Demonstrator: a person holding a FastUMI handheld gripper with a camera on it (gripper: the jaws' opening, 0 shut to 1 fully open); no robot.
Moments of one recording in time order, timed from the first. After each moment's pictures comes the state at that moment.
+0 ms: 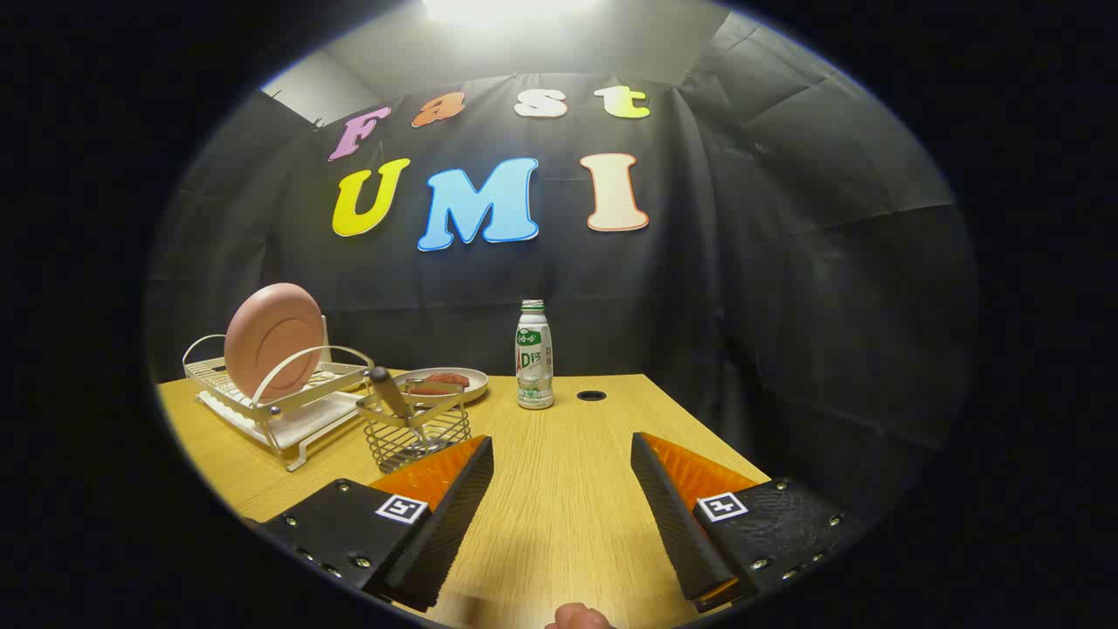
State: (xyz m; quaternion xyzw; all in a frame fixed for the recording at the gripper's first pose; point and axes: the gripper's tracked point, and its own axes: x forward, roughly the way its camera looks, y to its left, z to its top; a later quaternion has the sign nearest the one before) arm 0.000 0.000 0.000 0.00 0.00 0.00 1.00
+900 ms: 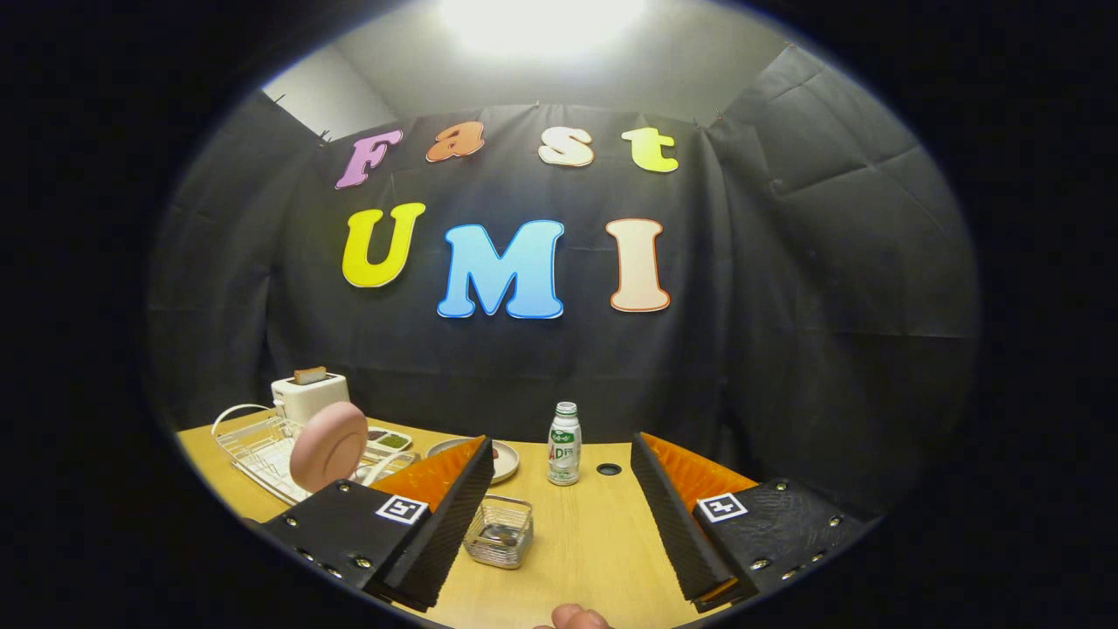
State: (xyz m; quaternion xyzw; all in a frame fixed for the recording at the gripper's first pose) arm -0.061 0.083 0.183 -0.02 -0.02 -0.01 1.00
